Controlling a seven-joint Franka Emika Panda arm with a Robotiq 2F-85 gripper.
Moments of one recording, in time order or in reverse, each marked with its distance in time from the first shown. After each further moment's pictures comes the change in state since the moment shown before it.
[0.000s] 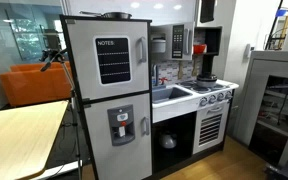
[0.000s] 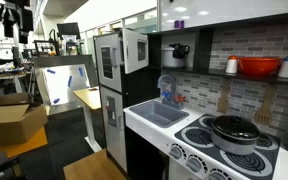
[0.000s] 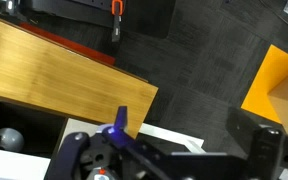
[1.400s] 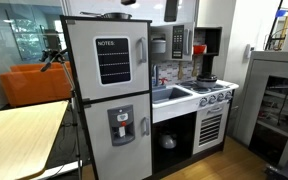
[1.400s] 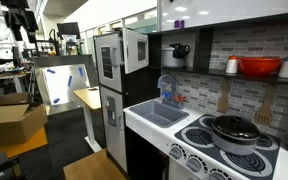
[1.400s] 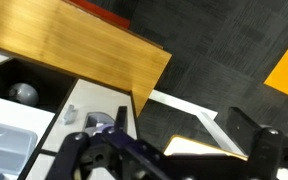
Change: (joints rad) arm -0.002 0.021 0.179 -0.002 -0.045 0.233 0.110
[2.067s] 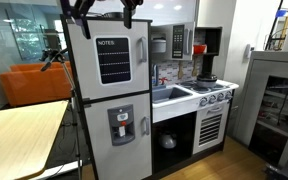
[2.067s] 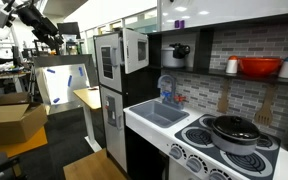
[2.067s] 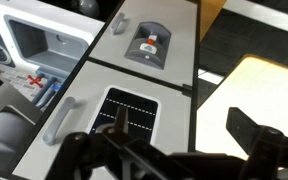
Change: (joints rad) arm -0.141 0.166 0.292 0.004 -0.535 0.443 0.529
